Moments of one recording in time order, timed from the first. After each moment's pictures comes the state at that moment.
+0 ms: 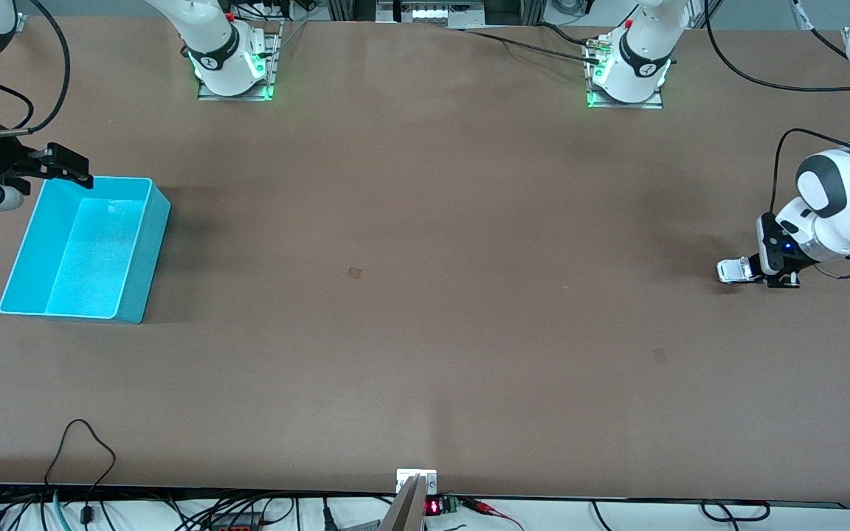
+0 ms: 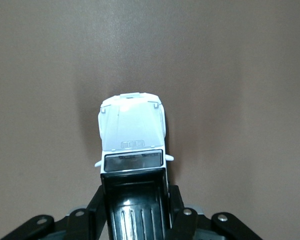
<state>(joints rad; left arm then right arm) 0.53 0.47 -0.11 -2.10 0.11 2.56 1.93 0.10 0.03 -0.13 -1.66 -0.03 1.59 -0.15</state>
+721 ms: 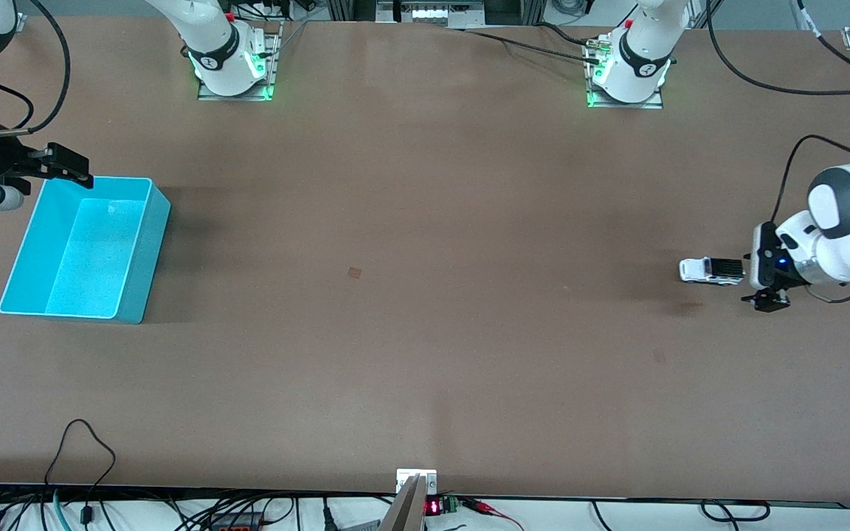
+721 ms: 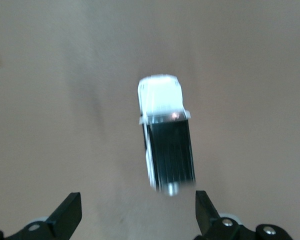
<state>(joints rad) 0.54 0.43 -0.29 -1.88 0.12 2.18 1.94 0.10 0.03 -0.13 -1.66 -0.03 1.59 -0.15</state>
